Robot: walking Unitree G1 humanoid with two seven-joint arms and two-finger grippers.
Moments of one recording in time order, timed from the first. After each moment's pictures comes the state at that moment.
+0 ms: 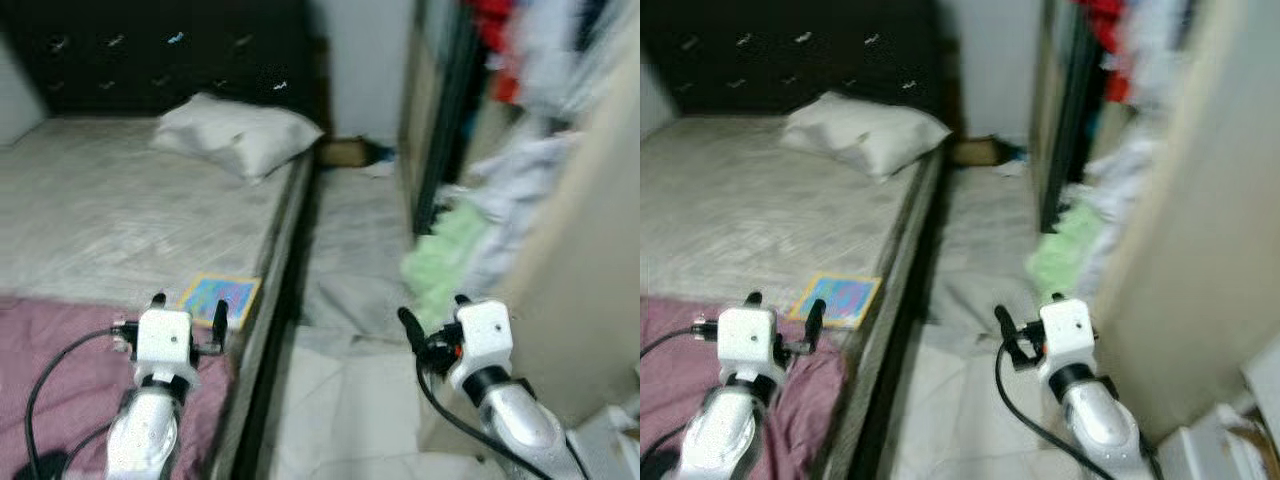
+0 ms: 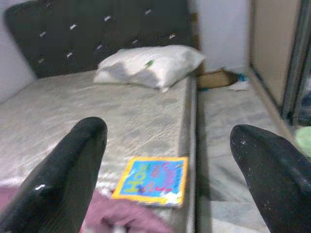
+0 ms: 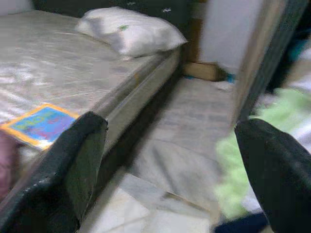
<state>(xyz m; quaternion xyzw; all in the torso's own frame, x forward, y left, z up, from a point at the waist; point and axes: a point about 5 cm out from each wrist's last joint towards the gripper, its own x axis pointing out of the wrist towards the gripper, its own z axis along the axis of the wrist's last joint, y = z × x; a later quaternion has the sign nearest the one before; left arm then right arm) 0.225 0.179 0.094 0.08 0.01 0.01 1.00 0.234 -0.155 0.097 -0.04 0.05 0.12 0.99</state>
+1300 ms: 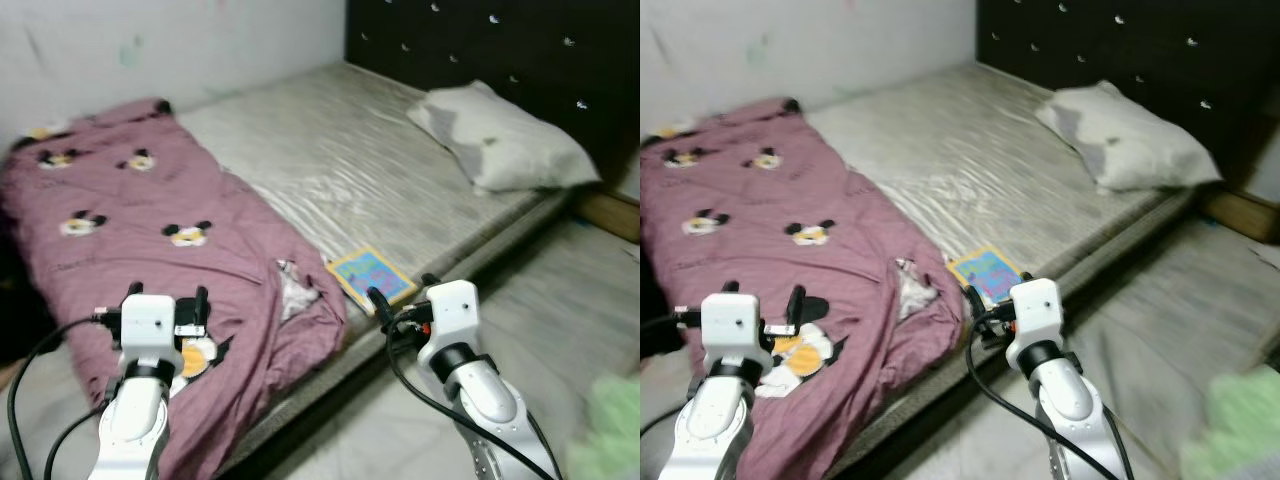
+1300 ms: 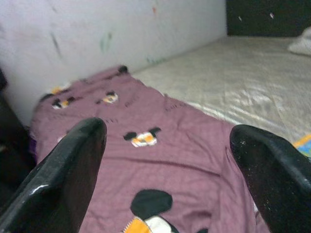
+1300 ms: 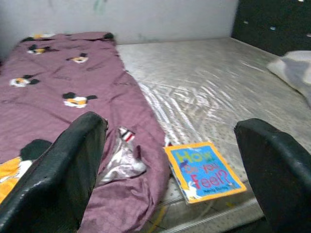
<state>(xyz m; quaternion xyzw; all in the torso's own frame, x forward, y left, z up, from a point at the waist) 0.237 0.185 0.098 0.08 0.00 0.05 1.00 0.251 -0.135 0.104 -0.03 0.03 0.15 0.99</state>
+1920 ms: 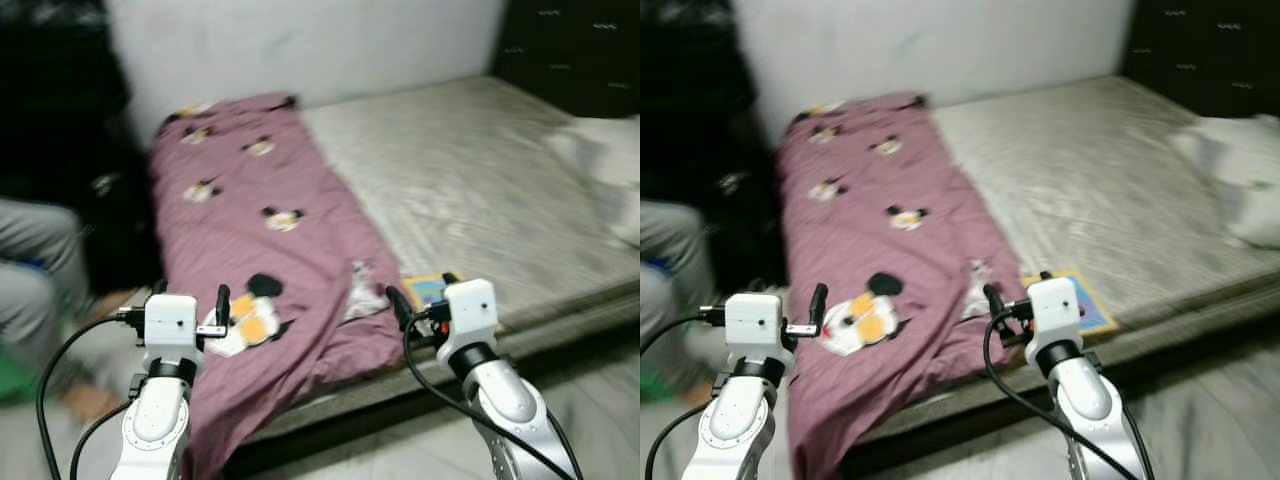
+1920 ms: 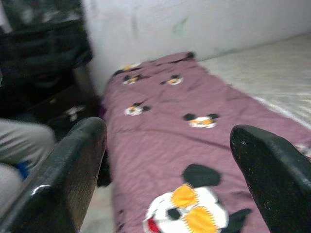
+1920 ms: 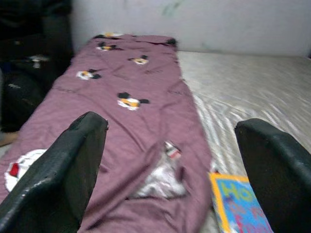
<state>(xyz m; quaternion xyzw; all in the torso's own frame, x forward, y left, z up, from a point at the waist) 0.240 0.174 0.097 0.07 -0.01 0.03 1.00 0.255 -0.145 0.107 -0.04 0.02 0.13 0.99</state>
